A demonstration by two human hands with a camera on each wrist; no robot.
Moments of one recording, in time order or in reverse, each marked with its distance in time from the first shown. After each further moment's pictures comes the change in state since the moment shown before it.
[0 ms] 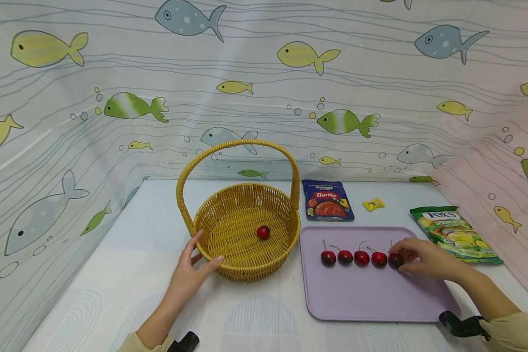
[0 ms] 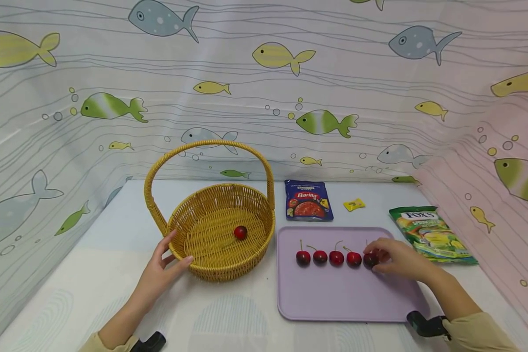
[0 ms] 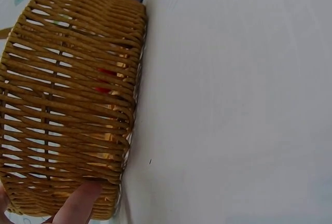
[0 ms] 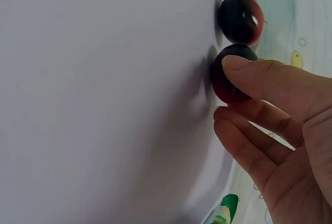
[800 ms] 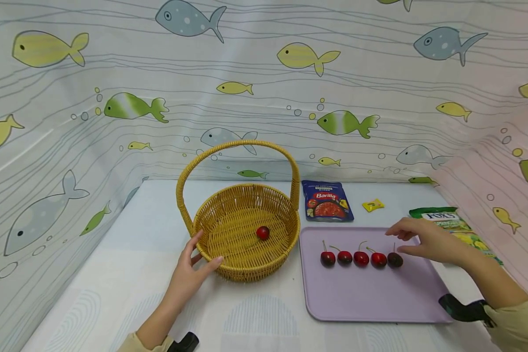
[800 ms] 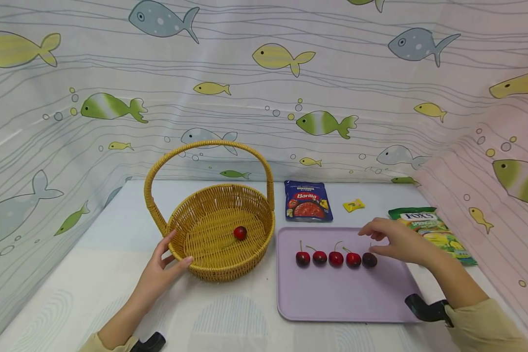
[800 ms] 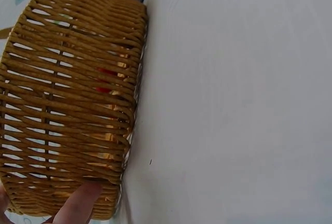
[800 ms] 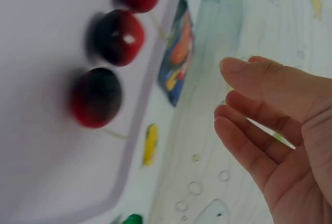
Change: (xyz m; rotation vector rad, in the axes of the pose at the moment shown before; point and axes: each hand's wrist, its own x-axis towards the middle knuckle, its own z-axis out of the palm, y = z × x) left_hand 0.000 0.001 0.000 -0.002 -0.002 -0.005; right_hand 0.025 -0.044 -0.039 -0.174 0.100 -0.099
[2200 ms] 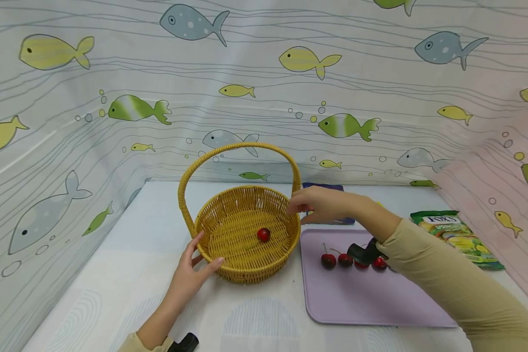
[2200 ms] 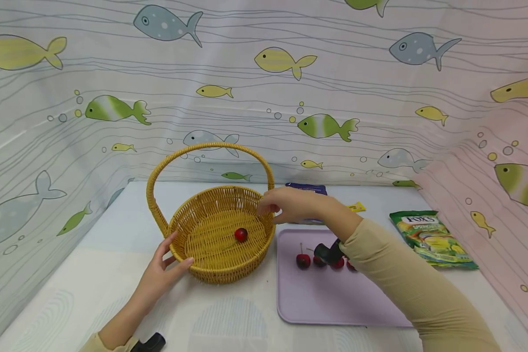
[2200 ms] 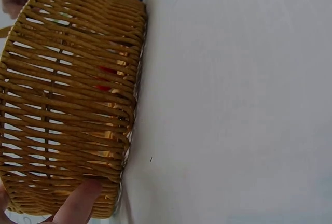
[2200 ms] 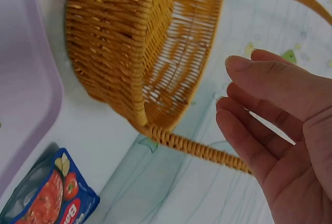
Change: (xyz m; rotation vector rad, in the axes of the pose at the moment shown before) left_hand -0.002 0.001 0.000 -0.002 0.002 -0.011; right_hand 0.190 -0.109 0.008 0.104 -0.349 -0.339
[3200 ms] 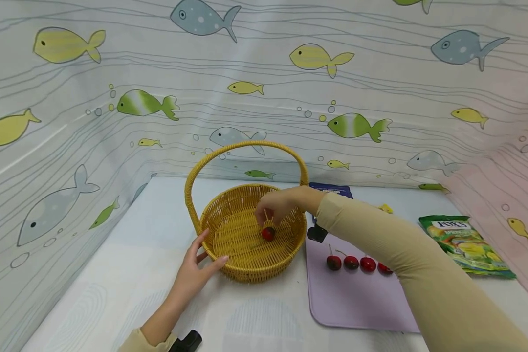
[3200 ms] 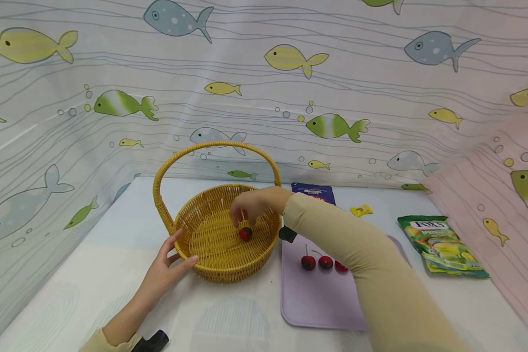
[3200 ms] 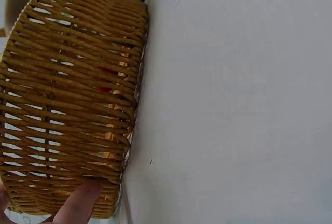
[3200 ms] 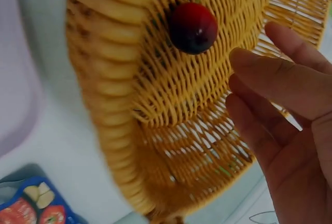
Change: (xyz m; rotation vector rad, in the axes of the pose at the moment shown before) left_hand 0.001 0.003 -0.001 -0.007 0.009 -0.003; right_hand 0.121 0.031 0.034 0.007 -0.492 0.083
